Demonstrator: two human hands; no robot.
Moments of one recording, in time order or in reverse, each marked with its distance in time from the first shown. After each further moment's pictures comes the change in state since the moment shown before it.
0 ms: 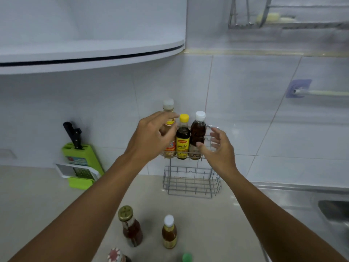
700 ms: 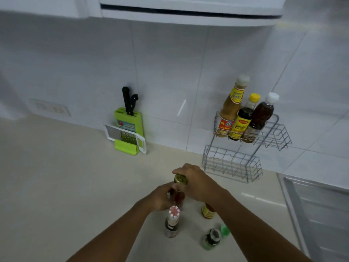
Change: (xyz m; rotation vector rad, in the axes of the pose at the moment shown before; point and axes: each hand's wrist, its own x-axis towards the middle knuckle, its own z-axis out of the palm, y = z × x) left_hand -0.293 -0.156 -0.003 -0.387 -0.818 -0.829; right_hand -0.172 -0.036 0.172 -0.577 -0.958 -0.232
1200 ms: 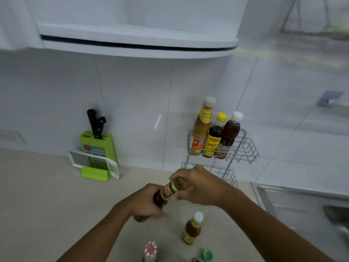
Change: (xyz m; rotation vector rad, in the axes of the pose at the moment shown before) left_hand 0.020 0.093 -0.056 0.160 -0.102 0.238; right_hand -0.023 0.018 -0.102 -0.059 0.050 0.013
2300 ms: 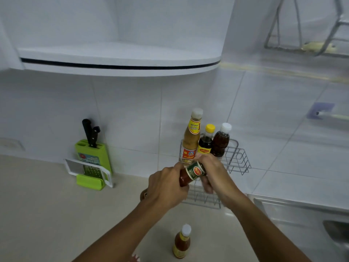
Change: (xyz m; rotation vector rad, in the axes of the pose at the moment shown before) left_hand 0.035 0.145 0.016 0.467 0.632 -0.008; right_hand -0.026 0.021 -0.058 0.858 0.401 0.303
